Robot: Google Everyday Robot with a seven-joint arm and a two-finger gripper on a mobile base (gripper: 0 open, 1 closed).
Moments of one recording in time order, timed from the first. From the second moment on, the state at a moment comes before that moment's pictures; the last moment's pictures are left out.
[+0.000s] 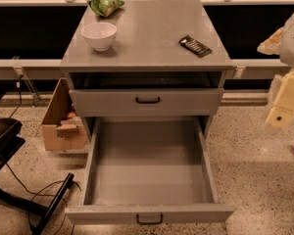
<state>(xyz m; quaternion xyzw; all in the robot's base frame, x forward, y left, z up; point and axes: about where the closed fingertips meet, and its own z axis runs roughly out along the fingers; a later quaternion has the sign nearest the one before) 0.438 -0.217 0.976 -0.60 0.78 -0.03 0.16</state>
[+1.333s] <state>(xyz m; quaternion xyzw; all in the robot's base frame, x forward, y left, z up) 0.569 -0.250 0.963 -0.50 0.81 -0.01 0.32</state>
